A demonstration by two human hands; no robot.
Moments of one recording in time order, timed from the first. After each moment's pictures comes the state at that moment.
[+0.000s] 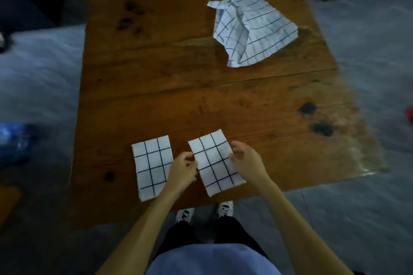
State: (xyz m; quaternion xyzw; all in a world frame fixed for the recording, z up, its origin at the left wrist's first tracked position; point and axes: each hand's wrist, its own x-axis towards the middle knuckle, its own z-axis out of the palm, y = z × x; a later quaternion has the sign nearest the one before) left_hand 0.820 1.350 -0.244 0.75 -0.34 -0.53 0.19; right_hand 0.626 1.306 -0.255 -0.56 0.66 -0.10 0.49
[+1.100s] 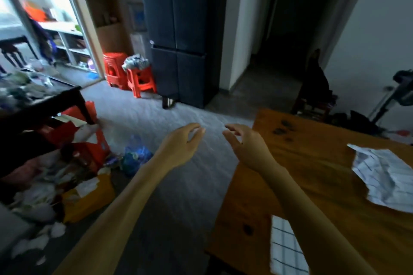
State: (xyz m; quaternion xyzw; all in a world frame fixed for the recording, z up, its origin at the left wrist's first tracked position) left_hand 1.195 1.523 0.028 0.80 -0.46 -0.12 0.38; right_hand 1.056 1.383 0.016 -0.90 0.31 -0.20 0.25
